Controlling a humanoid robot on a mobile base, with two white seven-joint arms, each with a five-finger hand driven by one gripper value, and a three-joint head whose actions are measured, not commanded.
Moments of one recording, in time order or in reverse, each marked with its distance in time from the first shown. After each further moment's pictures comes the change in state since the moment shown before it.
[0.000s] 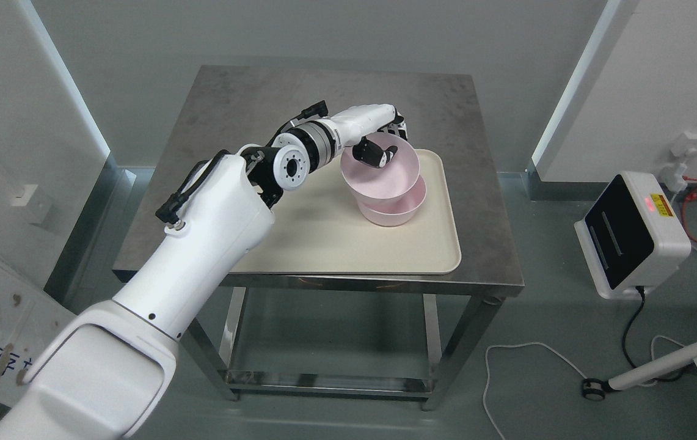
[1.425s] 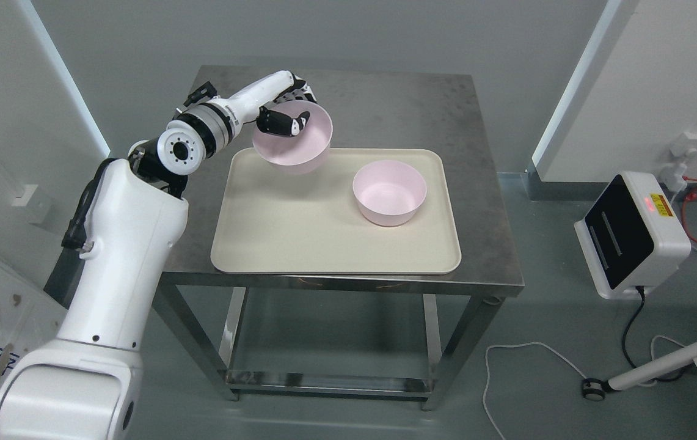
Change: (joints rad) left arm 0.115 0.065 0.461 -0.156 -0.165 -0.054 -0.167; right arm 0.000 0.000 0.000 0.000 0.000 0.000 0.000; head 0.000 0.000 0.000
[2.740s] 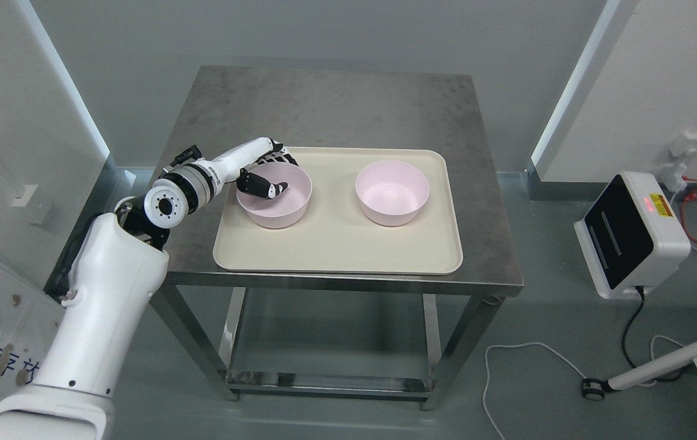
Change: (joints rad) left arm 0.174 0.096 -0.031 -0.007 0.032 0.005 0.014; right arm 0.000 0.000 0.000 0.000 0.000 0.000 0.000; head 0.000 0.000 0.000
